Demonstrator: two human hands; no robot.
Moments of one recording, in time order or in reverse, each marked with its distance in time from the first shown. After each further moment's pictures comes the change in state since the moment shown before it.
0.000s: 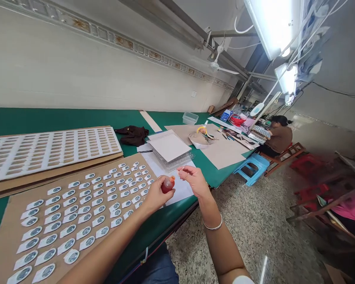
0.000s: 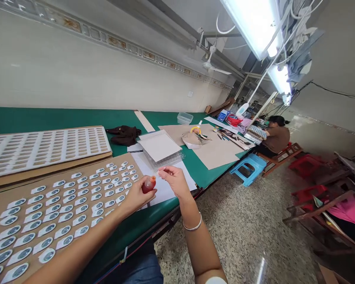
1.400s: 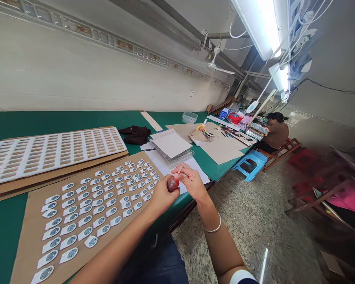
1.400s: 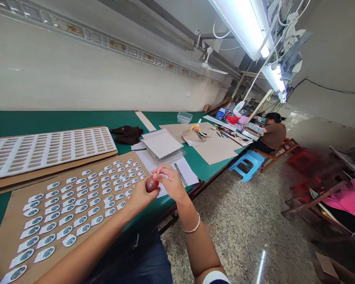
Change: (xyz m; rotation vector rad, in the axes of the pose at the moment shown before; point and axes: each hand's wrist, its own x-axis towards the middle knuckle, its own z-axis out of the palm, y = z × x) left_hand -0.032 0.034 -0.014 -0.068 -0.008 -0.084; right_hand -0.036 -0.018 0.036 -0.123 -0.118 -0.282
